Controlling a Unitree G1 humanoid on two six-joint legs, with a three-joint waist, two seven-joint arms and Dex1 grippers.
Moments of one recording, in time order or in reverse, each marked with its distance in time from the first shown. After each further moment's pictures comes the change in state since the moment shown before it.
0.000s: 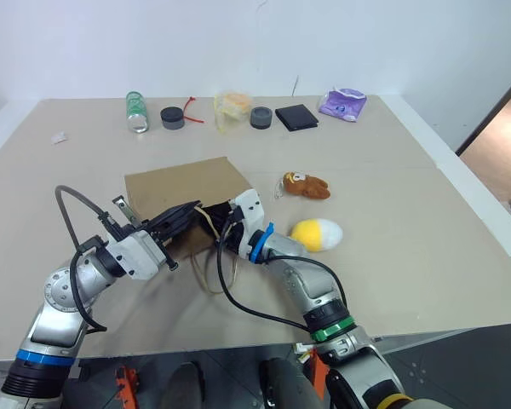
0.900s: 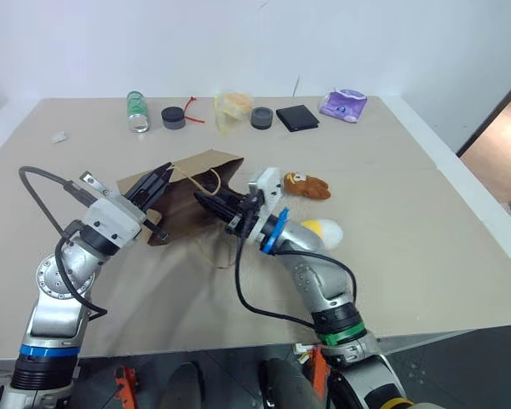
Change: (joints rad) left arm -0.056 -0.079 0.102 -0.026 -0.009 0.157 0.100; right arm 0.038 -0.111 -0.067 -0.327 0.172 -0.021 0.228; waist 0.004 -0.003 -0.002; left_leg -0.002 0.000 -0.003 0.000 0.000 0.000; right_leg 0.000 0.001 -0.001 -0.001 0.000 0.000
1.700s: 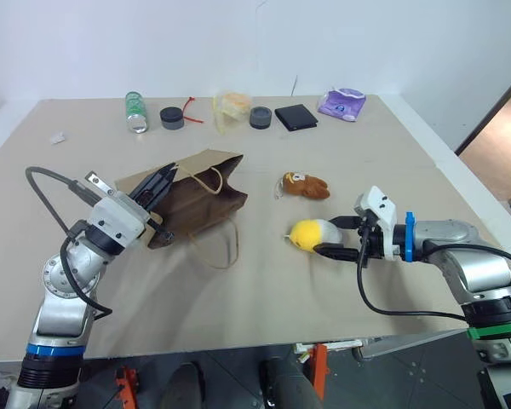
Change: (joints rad) left arm -0.011 -0.024 -0.008 -0.002 0.000 0.008 -0.007; right arm 0.074 -0.755 -0.093 0.072 -0.044 0.269 0.335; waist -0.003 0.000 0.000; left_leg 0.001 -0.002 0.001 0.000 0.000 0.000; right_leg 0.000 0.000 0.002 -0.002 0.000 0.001
